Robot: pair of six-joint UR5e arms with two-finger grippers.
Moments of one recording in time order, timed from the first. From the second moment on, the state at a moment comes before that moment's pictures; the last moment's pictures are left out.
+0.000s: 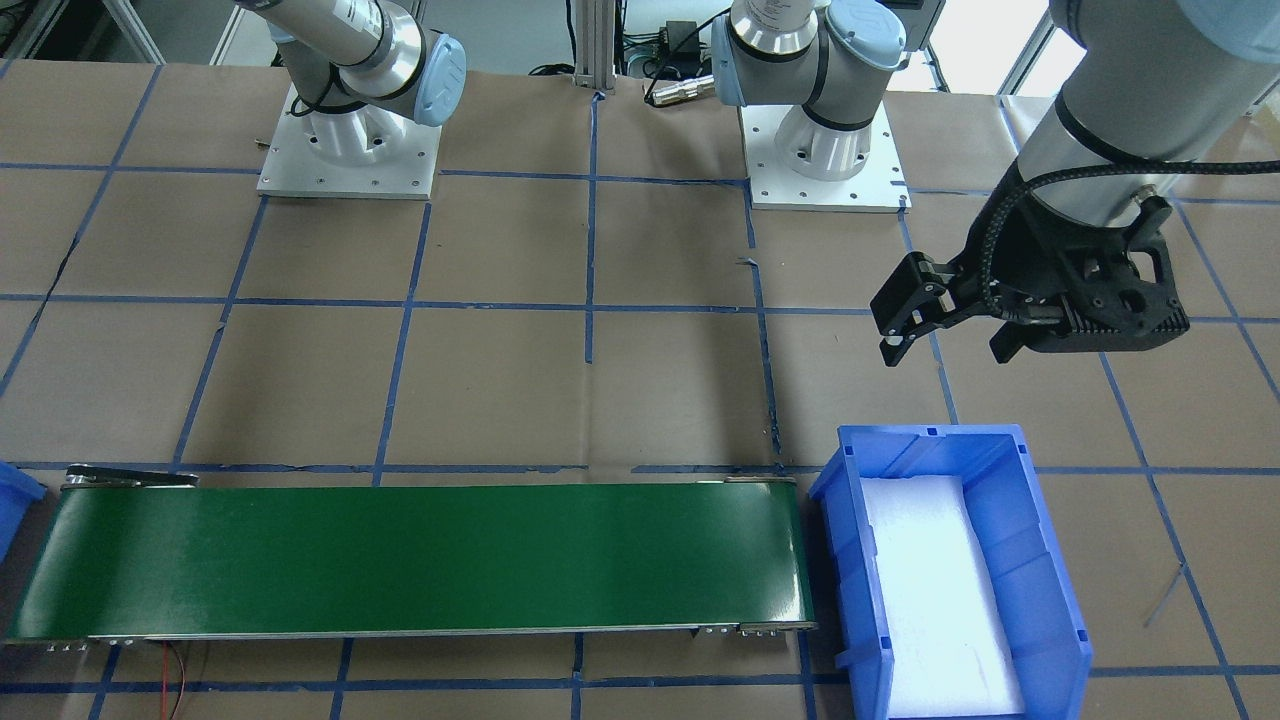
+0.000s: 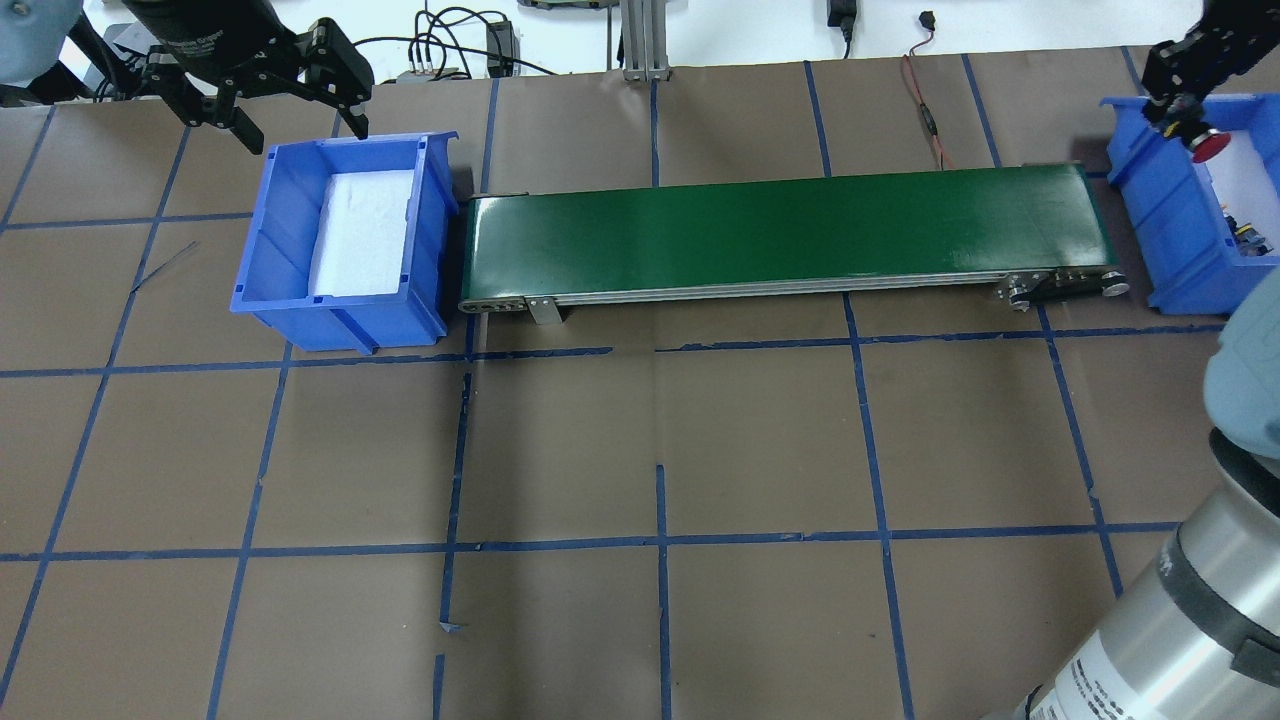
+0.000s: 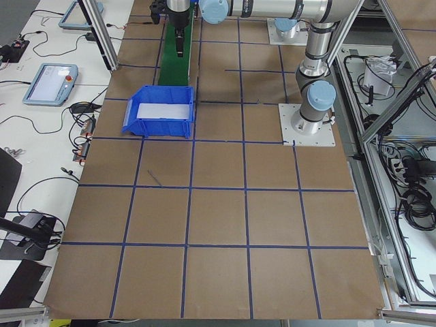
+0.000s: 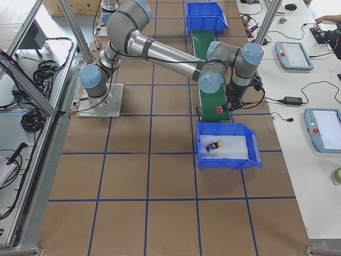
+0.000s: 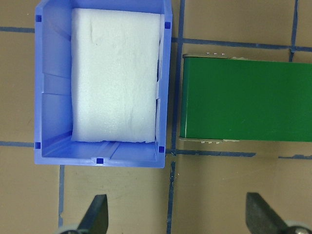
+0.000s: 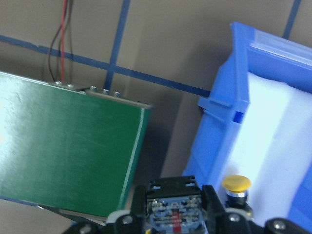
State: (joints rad) left arm -1.49 -1.75 -1.34 -1.55 1.53 0.01; right arm 1.10 -0.97 1.06 -1.70 -1.62 -0.75
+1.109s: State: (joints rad) left arm -1.49 -1.75 -1.34 -1.55 1.53 0.01; right arm 1.02 -0.74 0.87 -1.74 -1.61 -0.84
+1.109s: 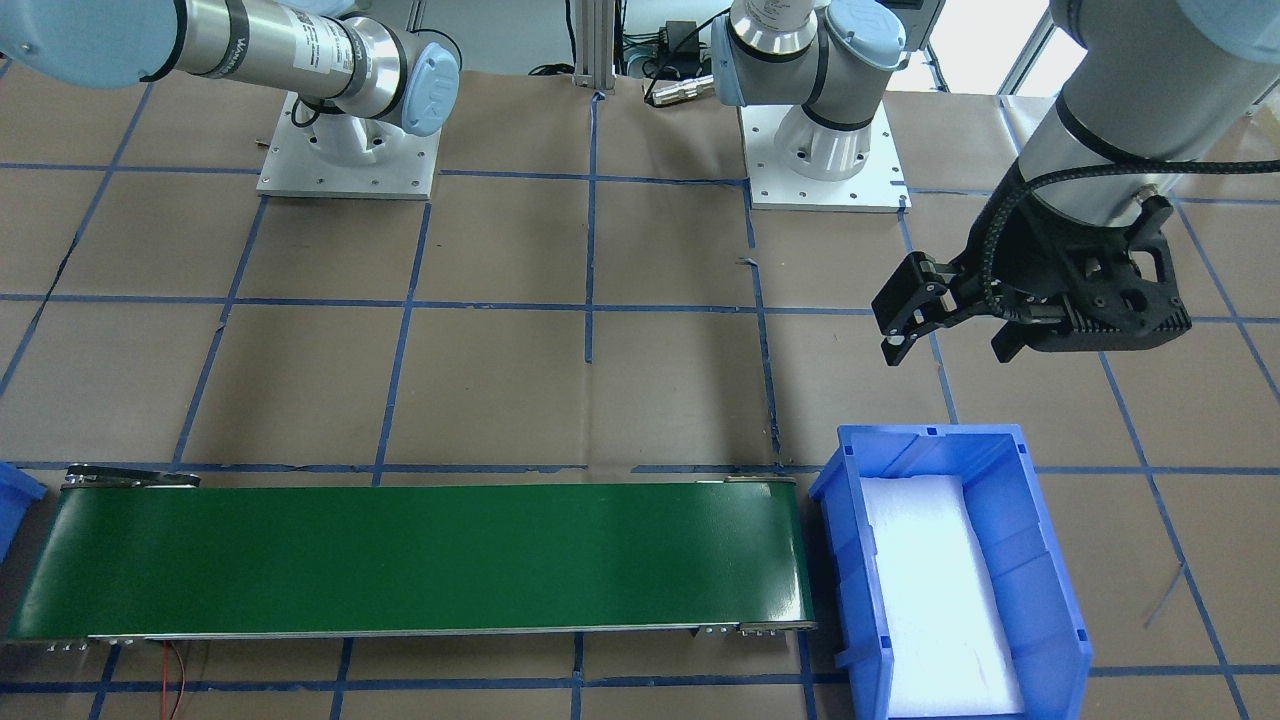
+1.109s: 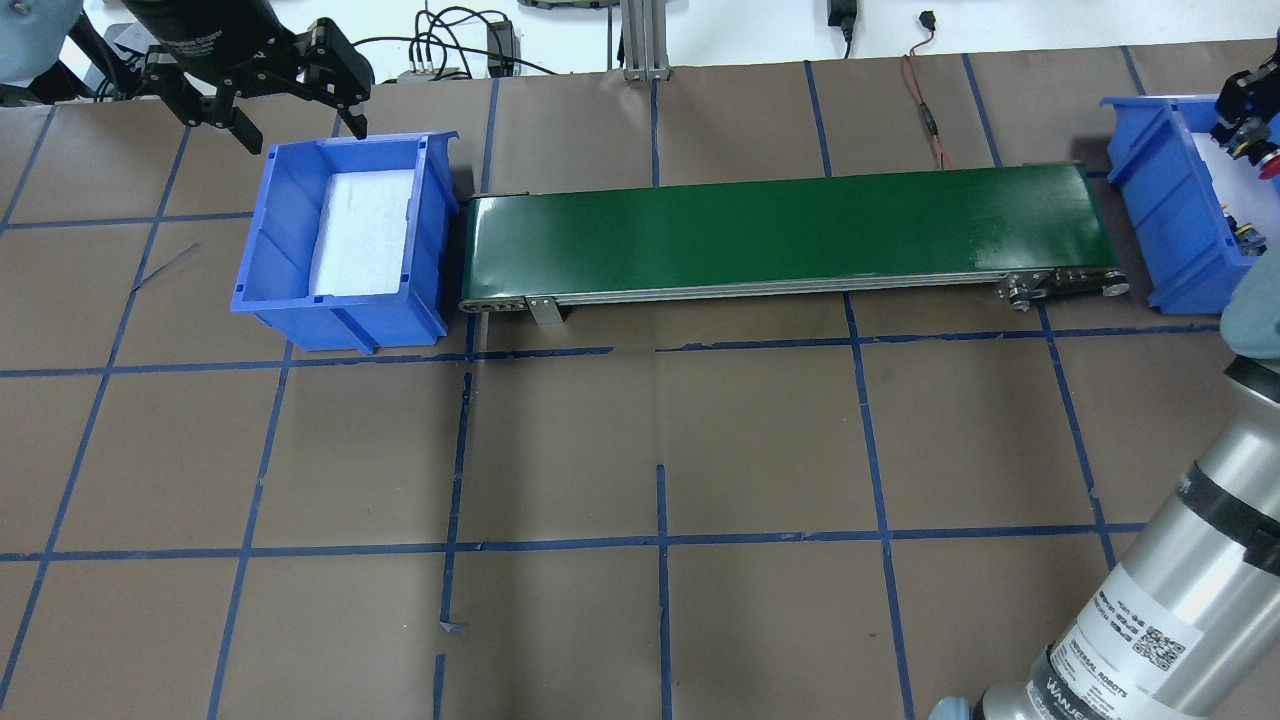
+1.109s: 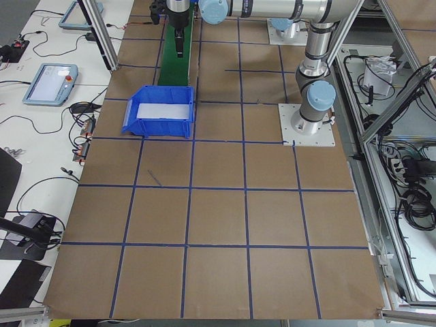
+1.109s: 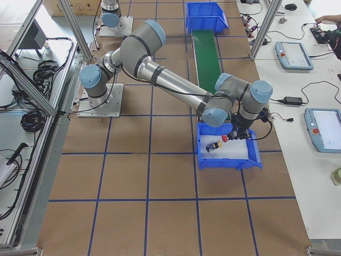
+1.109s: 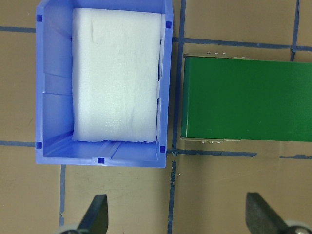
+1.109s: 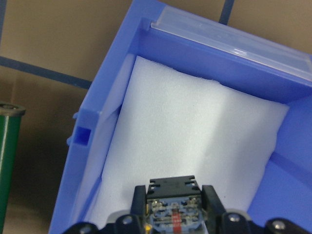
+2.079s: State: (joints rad) left arm -1.49 -1.75 -1.34 -1.55 1.53 0.01; right arm 1.00 -0.62 0.79 -1.79 -1.59 -0.86
